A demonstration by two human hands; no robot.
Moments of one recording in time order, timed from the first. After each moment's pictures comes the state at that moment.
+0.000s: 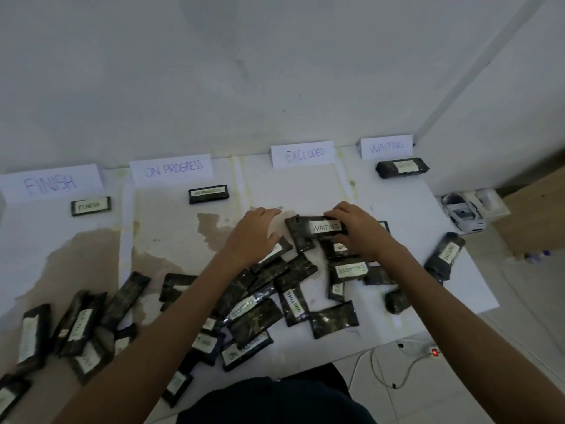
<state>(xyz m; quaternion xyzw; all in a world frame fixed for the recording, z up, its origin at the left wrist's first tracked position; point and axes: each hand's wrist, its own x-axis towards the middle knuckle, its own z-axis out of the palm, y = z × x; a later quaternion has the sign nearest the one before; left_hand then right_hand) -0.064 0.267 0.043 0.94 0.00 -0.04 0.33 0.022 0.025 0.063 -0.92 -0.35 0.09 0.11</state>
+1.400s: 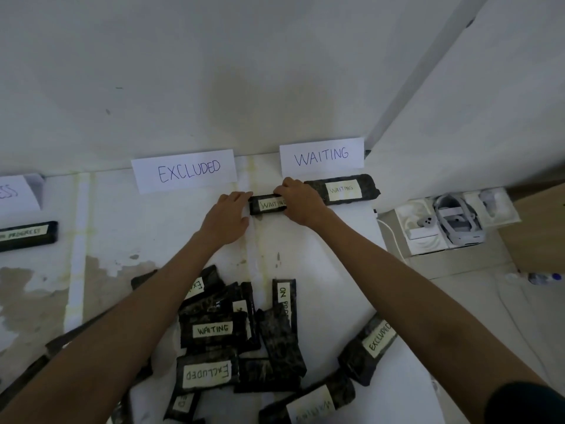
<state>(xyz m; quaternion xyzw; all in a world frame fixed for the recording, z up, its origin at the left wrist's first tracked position) 0.241 0.080 -0.085 0.95 0.07 -0.12 0.27 0.343 -0.087 -0.075 -0.91 -0.39 0.15 0.02</state>
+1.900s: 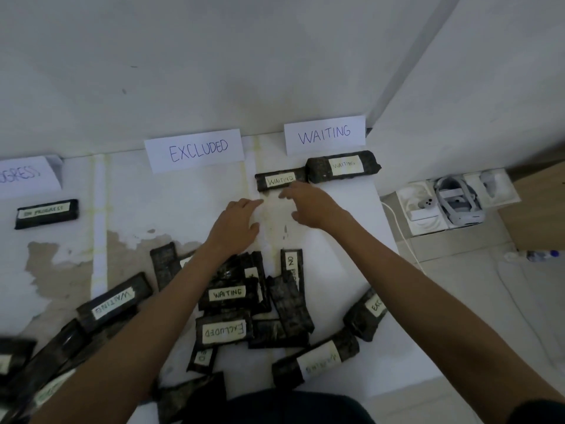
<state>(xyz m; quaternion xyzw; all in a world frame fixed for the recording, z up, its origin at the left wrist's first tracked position) 0.166 0.056 -0.068 0.94 0.05 -0.10 0.31 0.275 -0.113 -0.044 -0.91 -0.35 0.22 0.09</state>
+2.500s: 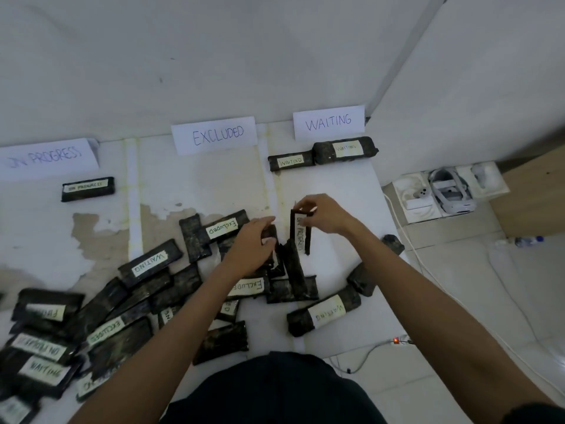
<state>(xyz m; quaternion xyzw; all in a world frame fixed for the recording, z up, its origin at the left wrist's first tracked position) 0.060 0.030 -0.034 0.88 0.10 -0.11 0.45 0.187 -0.138 -0.010 -0.88 -0.16 0.33 0.30</state>
